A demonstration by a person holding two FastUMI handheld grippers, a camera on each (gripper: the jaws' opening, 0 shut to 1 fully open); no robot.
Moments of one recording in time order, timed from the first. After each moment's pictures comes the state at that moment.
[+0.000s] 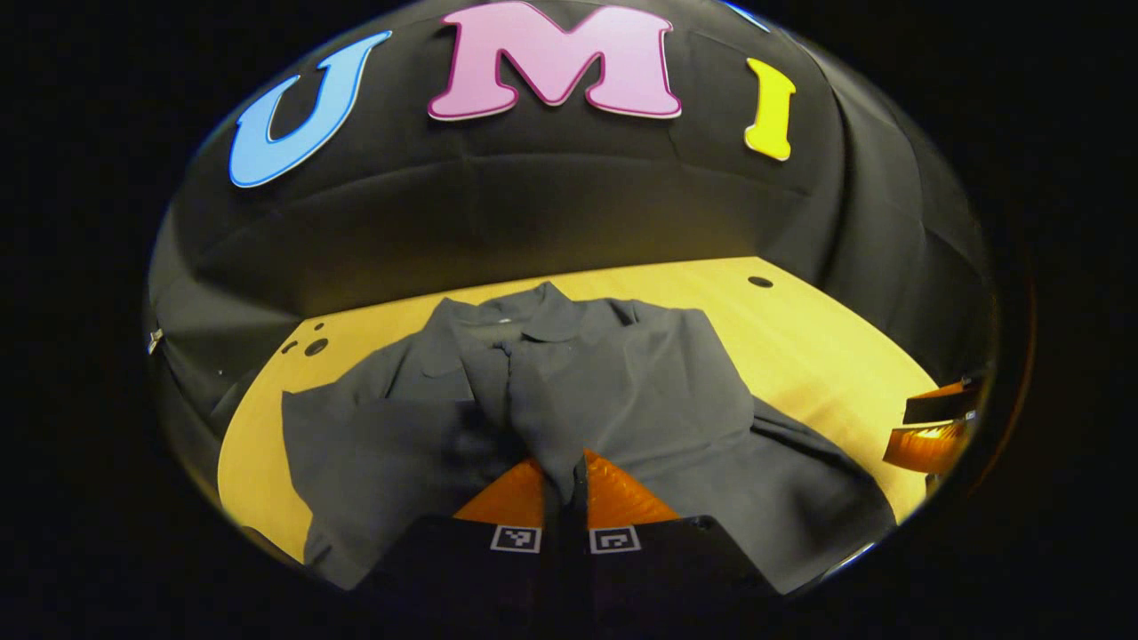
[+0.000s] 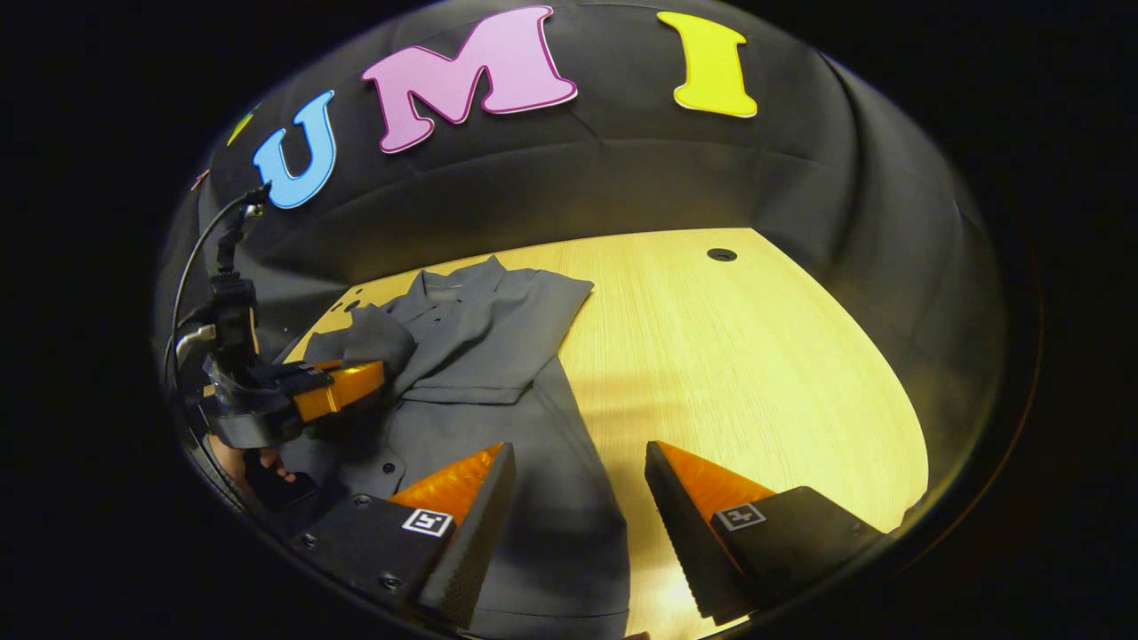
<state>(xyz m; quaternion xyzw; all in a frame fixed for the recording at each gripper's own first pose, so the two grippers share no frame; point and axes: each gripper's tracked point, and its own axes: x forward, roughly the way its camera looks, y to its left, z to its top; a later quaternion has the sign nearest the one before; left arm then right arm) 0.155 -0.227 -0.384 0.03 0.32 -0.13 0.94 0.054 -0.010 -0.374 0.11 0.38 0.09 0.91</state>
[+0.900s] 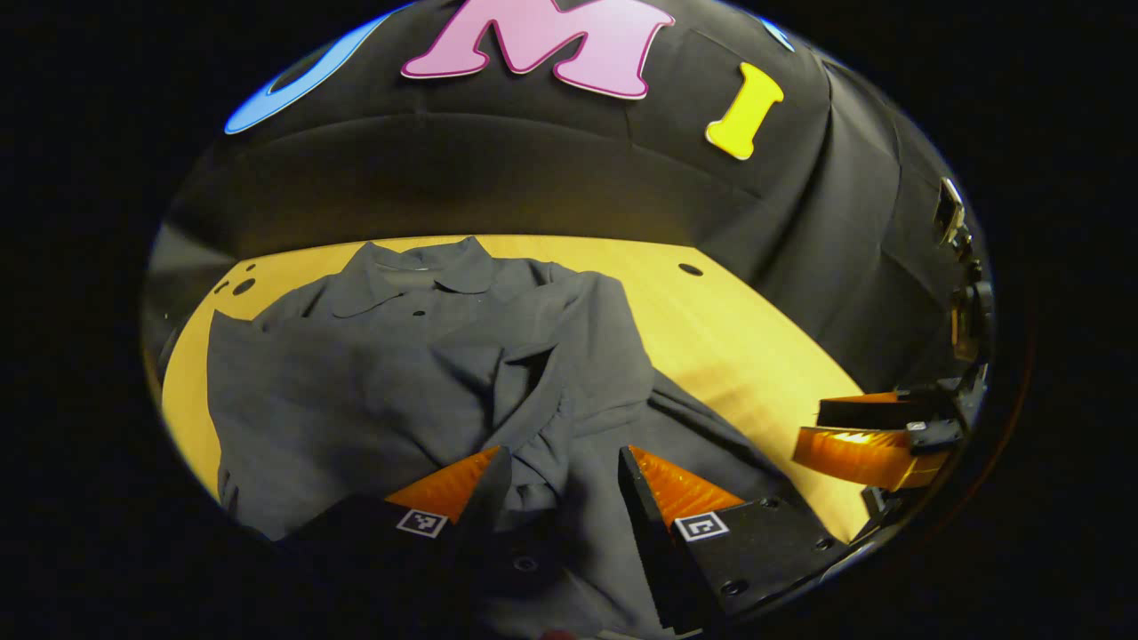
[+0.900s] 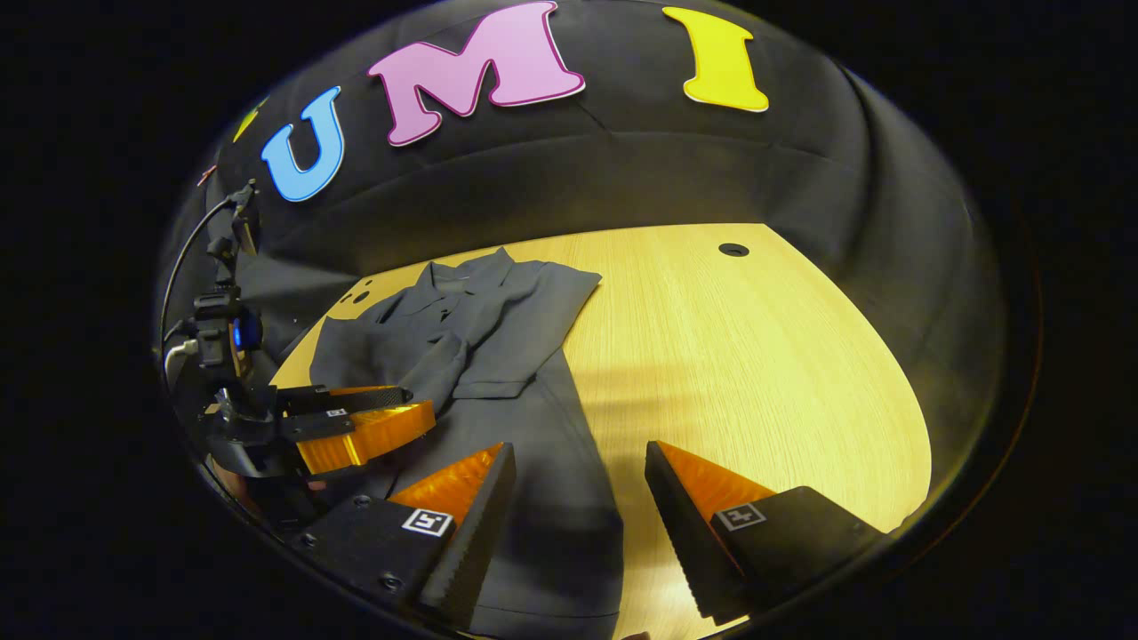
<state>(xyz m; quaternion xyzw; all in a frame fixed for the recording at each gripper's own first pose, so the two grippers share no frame) 0.097 -0.286 -0.380 -0.08 0.35 -0.23 0.90 0.051 -0.007 -0.375 0.11 0.39 0.12 0.91</state>
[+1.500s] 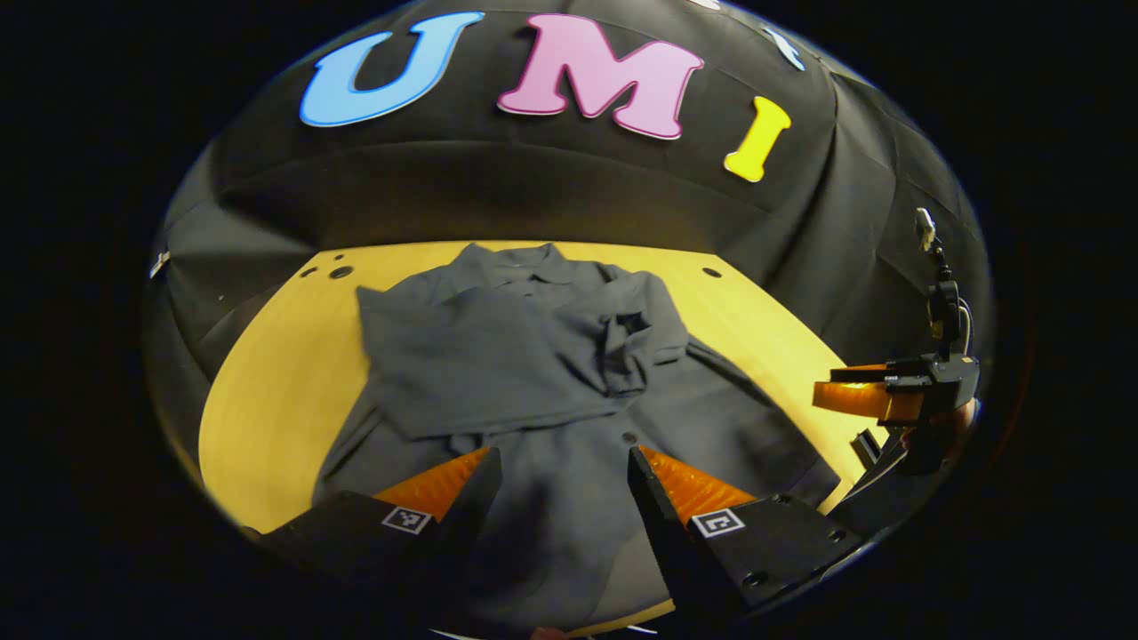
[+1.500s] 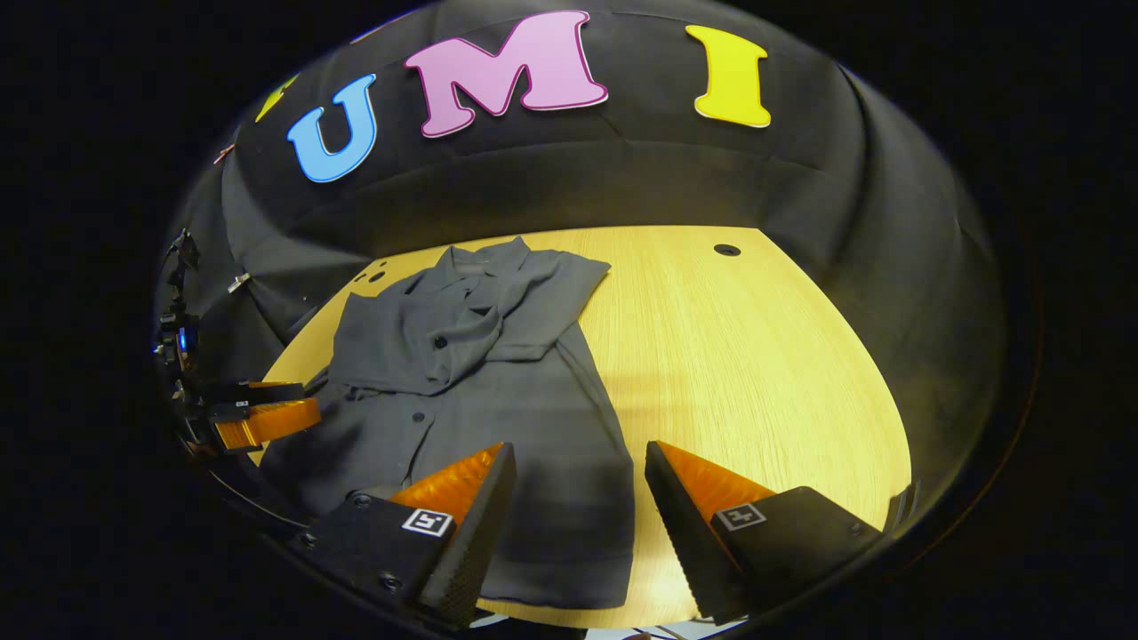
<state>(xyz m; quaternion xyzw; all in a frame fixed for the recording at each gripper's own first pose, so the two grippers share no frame) -0.011 -0.125 -0.352 -0.06 0.36 -0.16 0.92 -0.019 -0.008 -0.349 0.07 0.40 0.12 0.91</state>
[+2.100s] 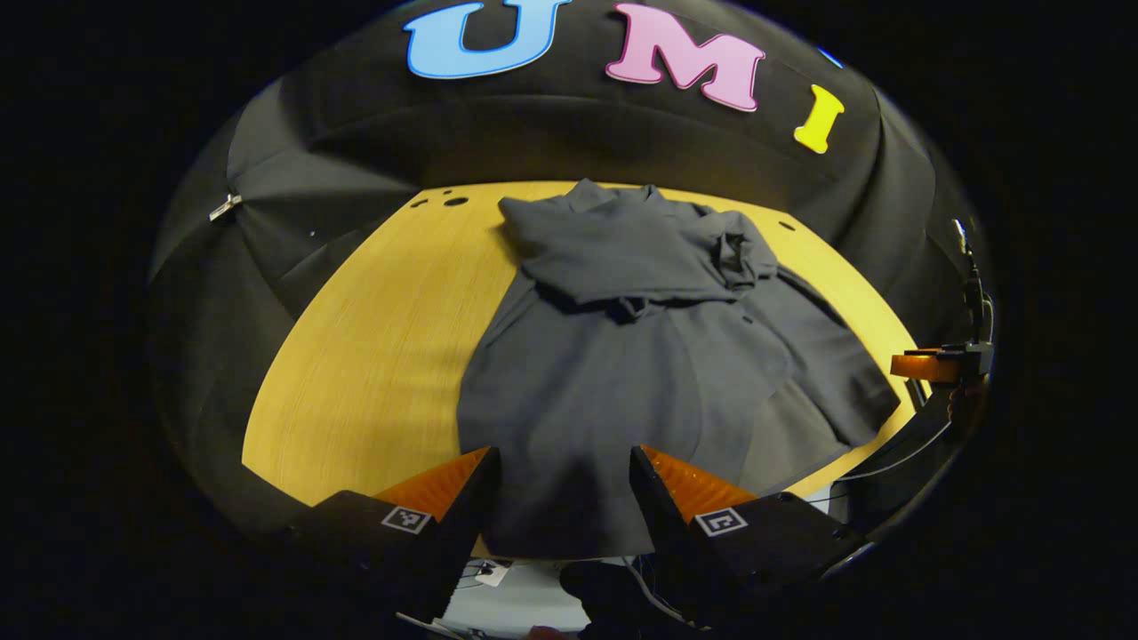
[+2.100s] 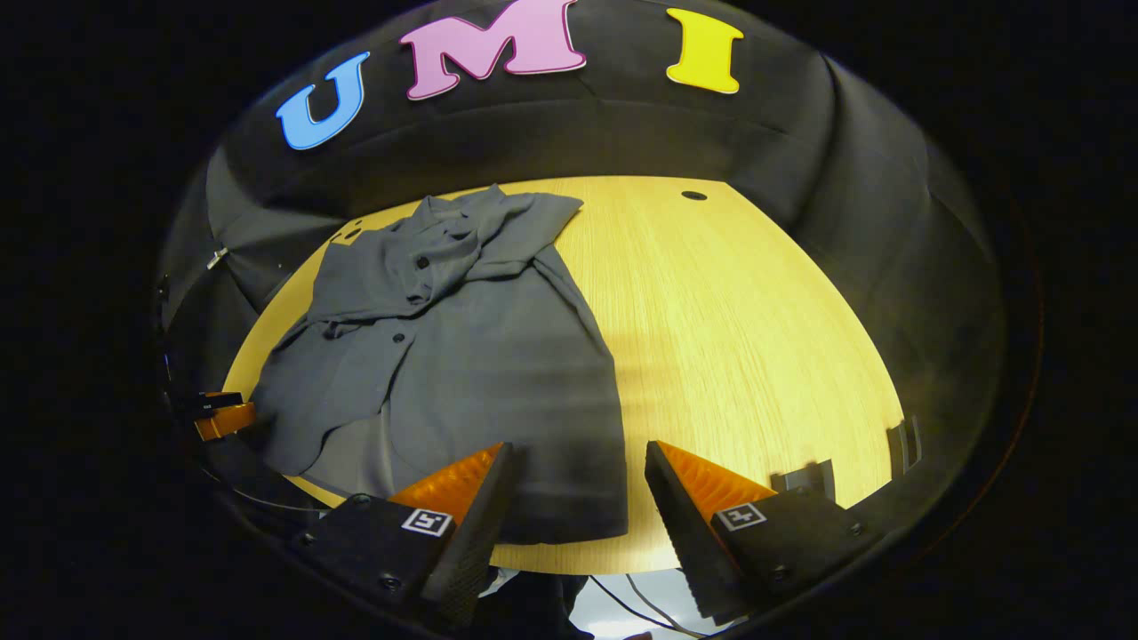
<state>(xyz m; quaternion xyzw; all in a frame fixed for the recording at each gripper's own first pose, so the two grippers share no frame) -0.103 -0.005 -0.408 -0.03 0.44 -0.06 0.90 -0.091 -0.013 -0.389 0.05 0.46 0.07 0.88</state>
